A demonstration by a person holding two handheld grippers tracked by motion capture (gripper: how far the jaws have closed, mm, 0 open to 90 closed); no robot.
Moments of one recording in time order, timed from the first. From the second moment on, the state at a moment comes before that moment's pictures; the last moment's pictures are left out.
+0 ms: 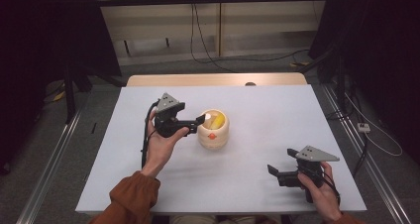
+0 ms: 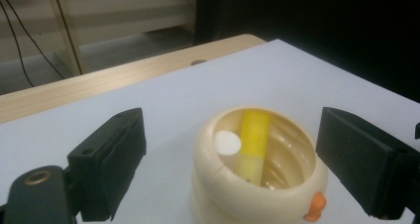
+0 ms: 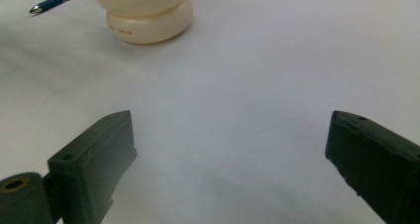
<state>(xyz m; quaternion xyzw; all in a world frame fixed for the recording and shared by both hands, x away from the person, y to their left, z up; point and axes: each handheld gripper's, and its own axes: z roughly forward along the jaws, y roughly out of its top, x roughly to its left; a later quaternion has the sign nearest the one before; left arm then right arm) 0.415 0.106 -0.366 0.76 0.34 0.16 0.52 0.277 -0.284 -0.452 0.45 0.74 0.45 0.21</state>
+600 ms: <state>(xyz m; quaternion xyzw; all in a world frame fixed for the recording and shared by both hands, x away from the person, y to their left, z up) 0.419 0.157 -0.366 0.77 0.38 0.15 0.50 0.277 -0.283 -0.452 0.45 0.75 0.45 0.20</state>
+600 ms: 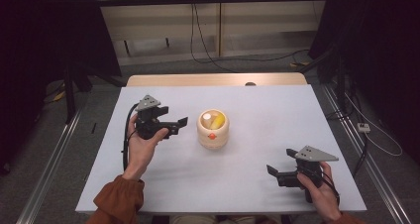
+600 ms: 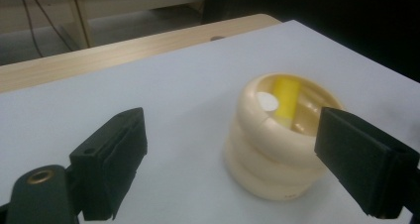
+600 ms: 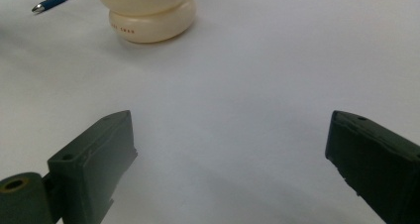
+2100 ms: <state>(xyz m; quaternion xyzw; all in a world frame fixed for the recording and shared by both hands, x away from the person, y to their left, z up) 0.437 0.238 -0.426 0.74 0.53 0.15 0.38 0.278 -0.281 -0.453 0.44 0.75 0.45 0.20</state>
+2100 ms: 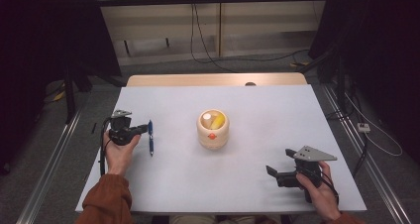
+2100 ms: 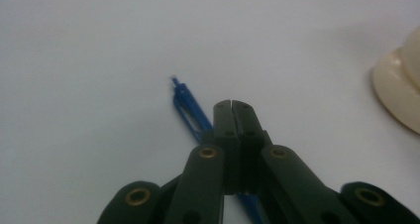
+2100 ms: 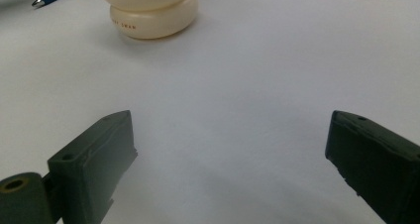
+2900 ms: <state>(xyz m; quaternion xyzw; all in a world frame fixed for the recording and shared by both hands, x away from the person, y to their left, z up) 0.471 0.230 -0.457 0.74 0.56 0.18 0.32 0.278 -0.280 -0.453 0.44 0.75 0.45 0.20</state>
